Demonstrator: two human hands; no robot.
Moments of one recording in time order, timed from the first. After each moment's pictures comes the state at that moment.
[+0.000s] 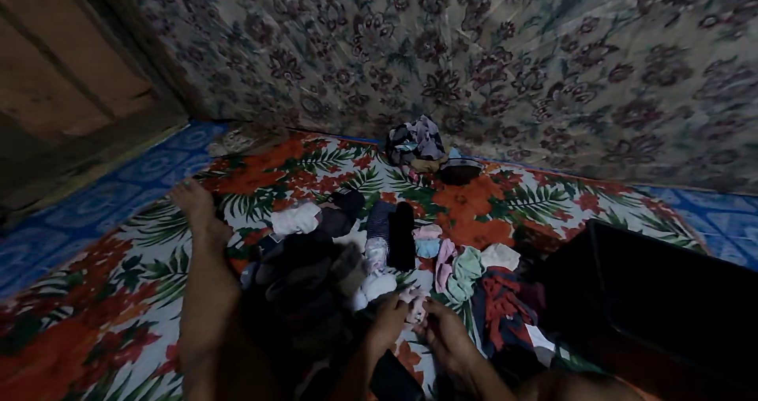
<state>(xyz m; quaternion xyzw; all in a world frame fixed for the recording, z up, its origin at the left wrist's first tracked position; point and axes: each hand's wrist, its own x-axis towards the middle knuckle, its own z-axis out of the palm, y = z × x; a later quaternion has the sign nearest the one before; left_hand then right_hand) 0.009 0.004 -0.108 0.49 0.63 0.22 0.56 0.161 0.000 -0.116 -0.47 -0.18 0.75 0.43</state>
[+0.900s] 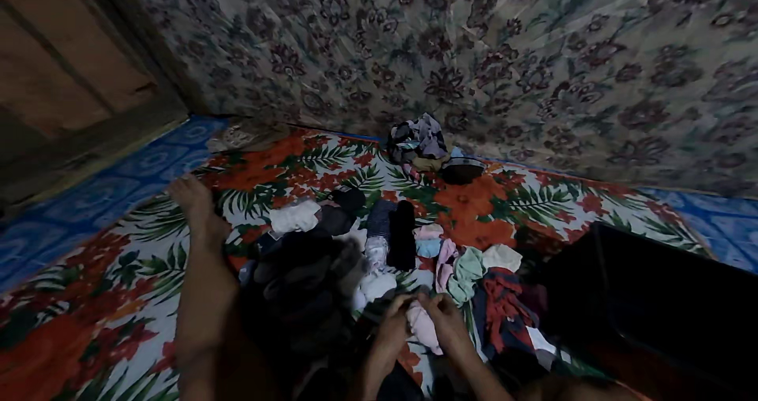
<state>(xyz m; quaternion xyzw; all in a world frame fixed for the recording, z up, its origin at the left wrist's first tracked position) 0.026 -0.021 -0.109 0.37 0.54 0.42 0.64 0.165 0.000 -0.105 -0.62 -0.42 0.55 0.38</state>
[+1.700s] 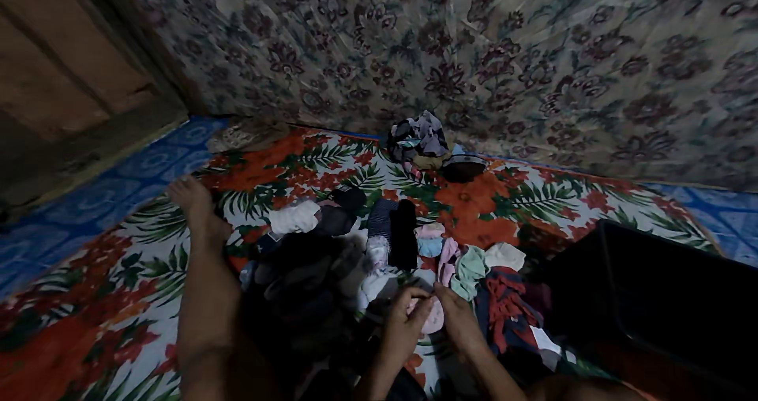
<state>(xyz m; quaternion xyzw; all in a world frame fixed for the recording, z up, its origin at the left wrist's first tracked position) 0.032 -0.013 -0.098 0.54 0.54 0.44 0.47 0.173 0.011 -0.095 -0.57 -0.41 0.57 0.42</state>
